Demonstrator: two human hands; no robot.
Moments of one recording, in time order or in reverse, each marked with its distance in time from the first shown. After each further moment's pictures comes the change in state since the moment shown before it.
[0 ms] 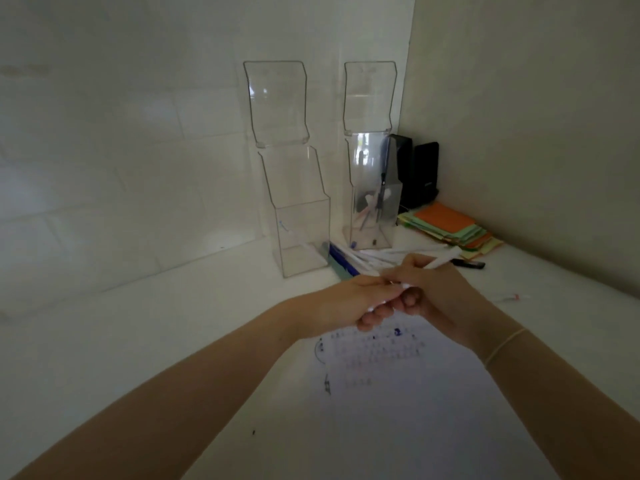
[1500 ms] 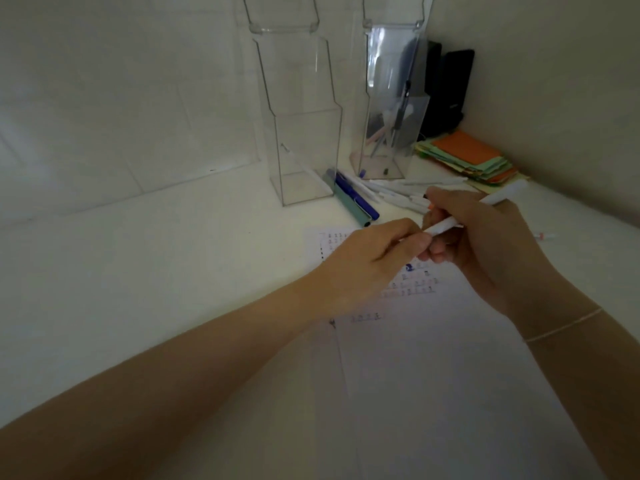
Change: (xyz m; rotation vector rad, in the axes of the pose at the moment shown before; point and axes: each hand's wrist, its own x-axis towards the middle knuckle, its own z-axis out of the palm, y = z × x) left_hand -0.005 -0.037 0.027 0.355 0.341 0.358; right_hand -0.022 0.007 0.007 0.001 0.163 -0.109
